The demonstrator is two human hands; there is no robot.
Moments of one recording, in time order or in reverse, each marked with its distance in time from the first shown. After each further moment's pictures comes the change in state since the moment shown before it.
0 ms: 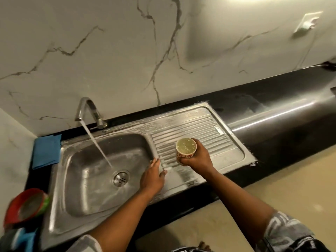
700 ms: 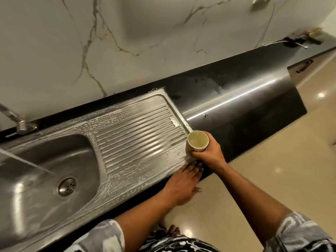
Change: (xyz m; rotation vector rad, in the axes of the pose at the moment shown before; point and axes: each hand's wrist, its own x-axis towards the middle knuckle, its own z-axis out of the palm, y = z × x) left_hand -0.005 0.233 0.178 0.483 -0.298 0.891; right_hand 0.024 0.114 -0.217 -0.105 0.084 0.179
